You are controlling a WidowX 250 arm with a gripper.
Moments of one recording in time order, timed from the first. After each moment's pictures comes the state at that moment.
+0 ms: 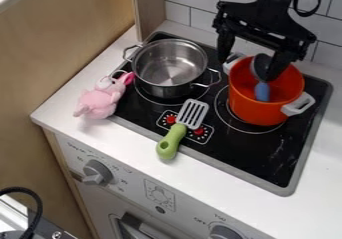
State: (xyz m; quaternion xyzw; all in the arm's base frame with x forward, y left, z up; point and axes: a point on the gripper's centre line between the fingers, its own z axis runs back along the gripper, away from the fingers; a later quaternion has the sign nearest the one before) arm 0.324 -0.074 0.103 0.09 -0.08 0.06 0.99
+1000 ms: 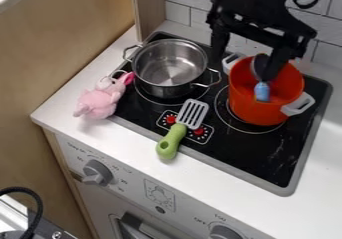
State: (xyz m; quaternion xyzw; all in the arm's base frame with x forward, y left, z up) arm 0.303 -0.076 0.122 0.08 -0.05 0.05 0.99
